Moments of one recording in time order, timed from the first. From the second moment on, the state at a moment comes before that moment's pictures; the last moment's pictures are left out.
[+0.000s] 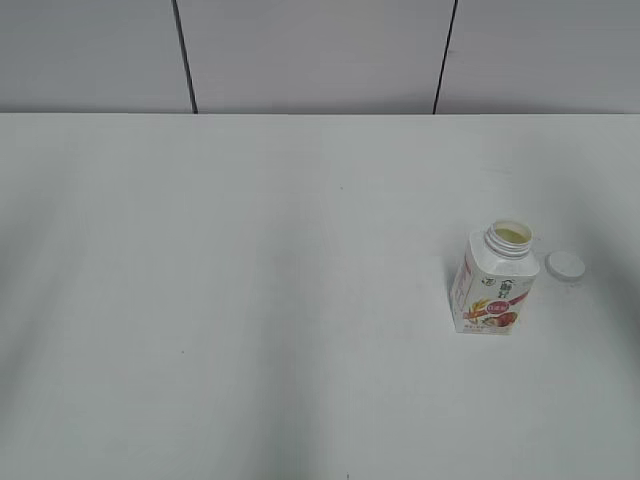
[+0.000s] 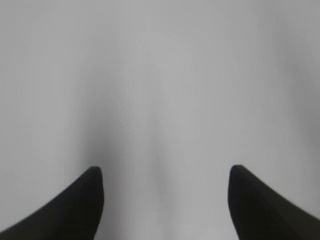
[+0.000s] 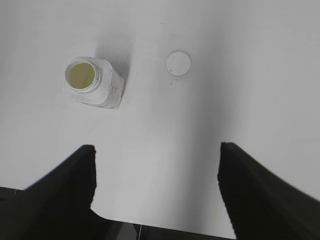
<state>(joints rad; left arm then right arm) 0.01 0.75 -0.86 0.00 1.02 0.12 -0.02 1.20 -1.23 0.18 1.21 -0.28</state>
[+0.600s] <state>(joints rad) 0.01 0.38 -0.57 -0.08 1.14 0.12 -0.02 1.09 -1.18 0.19 1.21 -0.28</state>
